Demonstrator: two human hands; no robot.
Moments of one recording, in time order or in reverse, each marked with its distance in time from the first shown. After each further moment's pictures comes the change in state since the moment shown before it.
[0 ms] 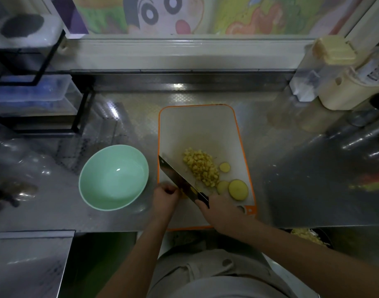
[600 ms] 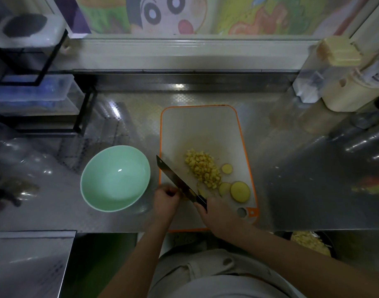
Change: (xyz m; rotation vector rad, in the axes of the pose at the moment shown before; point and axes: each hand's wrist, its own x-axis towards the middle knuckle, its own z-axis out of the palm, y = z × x) left_hand -0.001 0.001 0.001 0.039 0.039 0.024; right_hand 0.018 0.012 0.029 0.112 0.084 -0.006
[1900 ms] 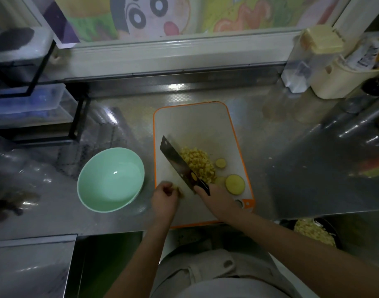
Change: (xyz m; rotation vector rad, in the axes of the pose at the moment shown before) left_hand -0.014 0.005 0.007 0.027 0.077 -0.032; right_hand 0.009 0.013 -0.008 0.337 0.098 -0.018
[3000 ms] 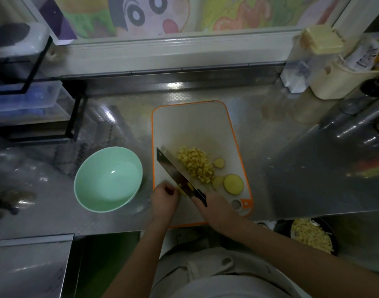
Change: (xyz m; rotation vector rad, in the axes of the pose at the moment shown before) left_hand 0.009 -0.006 0.003 0.187 -0.066 0.083; right_hand -0.017 -0.002 0.007 -0.188 -0.039 0.003
